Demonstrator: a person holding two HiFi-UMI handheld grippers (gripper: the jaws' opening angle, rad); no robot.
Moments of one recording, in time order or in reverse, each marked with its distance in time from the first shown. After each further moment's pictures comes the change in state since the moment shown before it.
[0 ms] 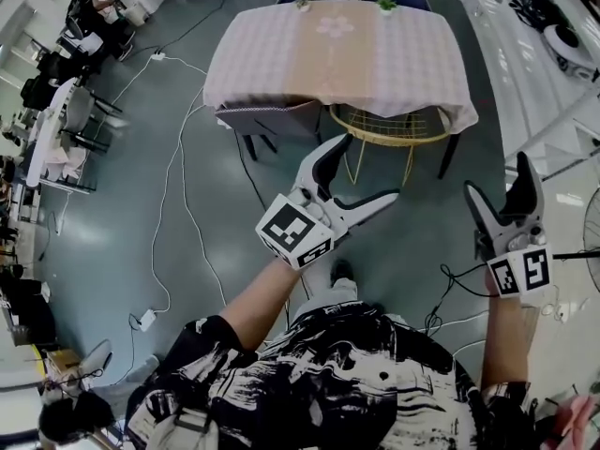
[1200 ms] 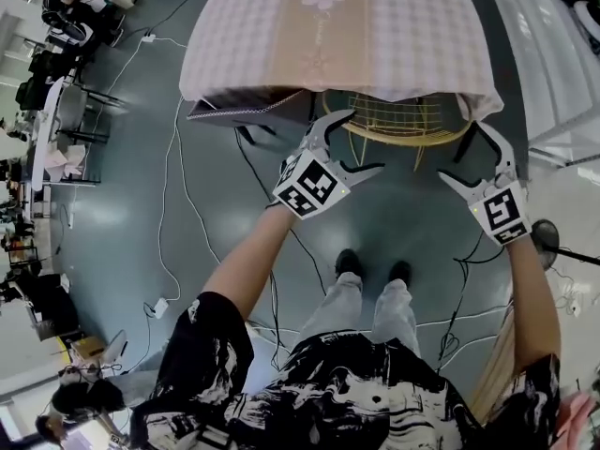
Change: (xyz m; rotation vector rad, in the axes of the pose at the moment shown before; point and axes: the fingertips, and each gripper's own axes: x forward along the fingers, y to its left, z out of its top) left arm 0.140 0.172 -0.239 0.344 0.569 -0.101; right arm 0.147 -0.093 -0.300 -0.428 0.578 0.418
